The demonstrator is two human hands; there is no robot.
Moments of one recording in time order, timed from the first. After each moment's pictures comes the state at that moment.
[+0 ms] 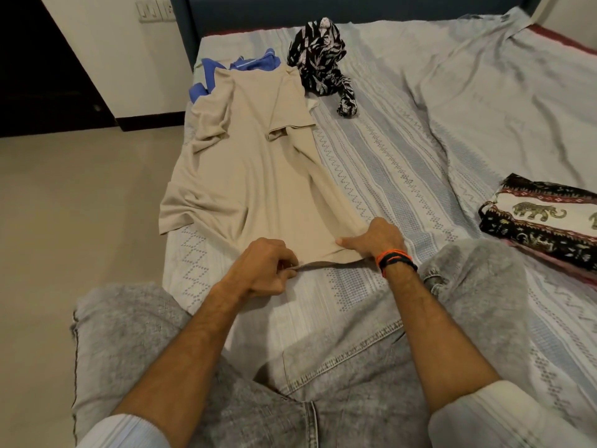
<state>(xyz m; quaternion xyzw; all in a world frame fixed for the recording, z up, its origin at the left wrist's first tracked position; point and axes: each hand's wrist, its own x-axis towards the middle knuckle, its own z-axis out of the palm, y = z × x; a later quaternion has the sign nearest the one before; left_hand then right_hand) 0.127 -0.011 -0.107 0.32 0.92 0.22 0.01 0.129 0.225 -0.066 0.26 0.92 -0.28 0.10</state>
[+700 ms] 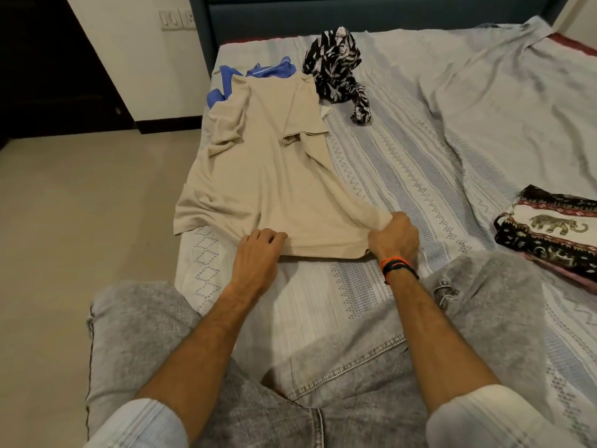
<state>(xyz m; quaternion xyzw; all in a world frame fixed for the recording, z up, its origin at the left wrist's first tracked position) 0.121 -0.018 -0.124 0.19 0.97 0.08 -0.16 0.115 0.221 -0.079 0.34 0.87 -0.34 -0.09</state>
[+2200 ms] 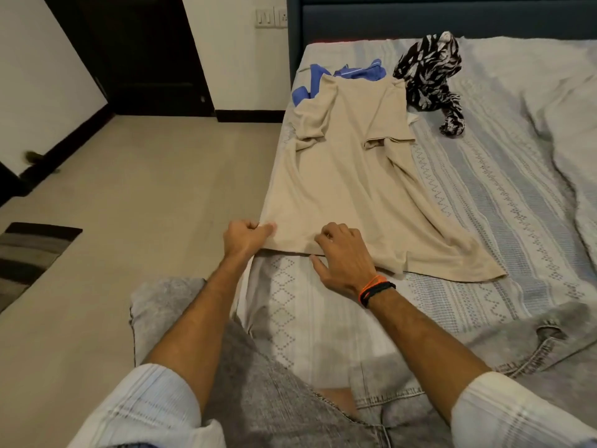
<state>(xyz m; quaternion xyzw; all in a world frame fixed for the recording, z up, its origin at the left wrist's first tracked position) 0.100 -0.164 -0.109 -0.30 0.80 0.52 -0.04 0.110 0.054 -0.120 -0.28 0.95 -0.09 -0.11</state>
